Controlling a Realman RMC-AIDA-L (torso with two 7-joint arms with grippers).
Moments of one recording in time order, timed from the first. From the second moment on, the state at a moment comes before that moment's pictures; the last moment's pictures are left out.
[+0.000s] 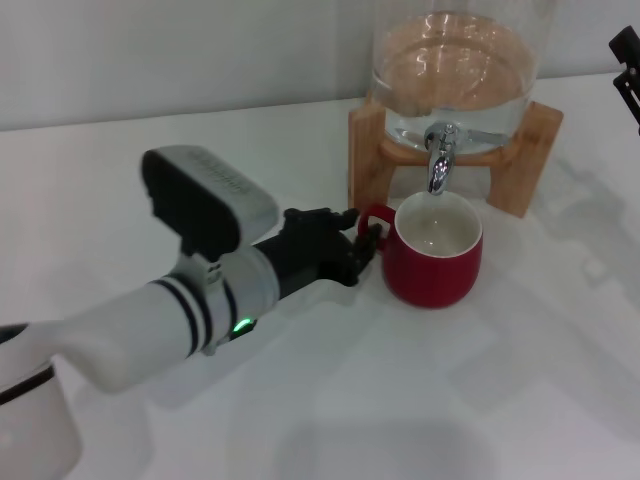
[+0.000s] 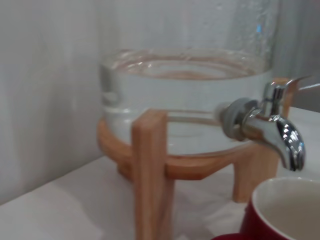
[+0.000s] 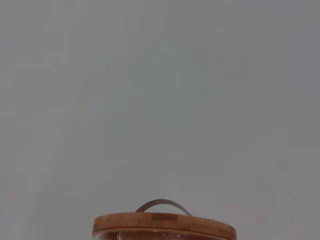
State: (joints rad) left arm -0.65 -2.09 -0.83 -0.72 0.25 -0.32 2.28; right arm 0.28 2.00 1.71 0.26 -0.17 1.65 -2.78
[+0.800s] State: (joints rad) left arm -0.11 -2.09 -1.35 -0.90 0.37 -0.82 2.62; right arm 0.25 2.00 1.75 0.26 -0.16 1.66 -2.78
